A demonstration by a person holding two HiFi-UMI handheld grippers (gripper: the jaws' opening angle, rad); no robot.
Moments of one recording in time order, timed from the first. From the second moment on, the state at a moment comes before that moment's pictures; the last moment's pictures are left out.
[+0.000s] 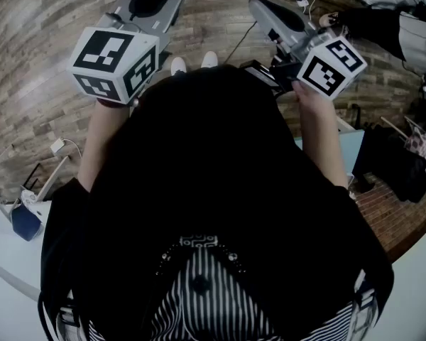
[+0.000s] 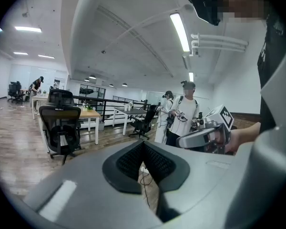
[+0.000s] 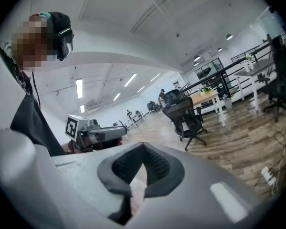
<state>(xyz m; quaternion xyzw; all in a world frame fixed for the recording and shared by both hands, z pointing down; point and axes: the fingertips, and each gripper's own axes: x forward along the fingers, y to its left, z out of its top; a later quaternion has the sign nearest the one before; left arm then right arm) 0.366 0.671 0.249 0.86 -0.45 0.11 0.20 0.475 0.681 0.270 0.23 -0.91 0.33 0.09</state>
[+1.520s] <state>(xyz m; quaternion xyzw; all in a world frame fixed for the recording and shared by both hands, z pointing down) 0.445 0.568 0.273 0.88 -0.42 0.11 0.18 0.564 0.580 0.317 0.25 -0.89 0.38 0.04</state>
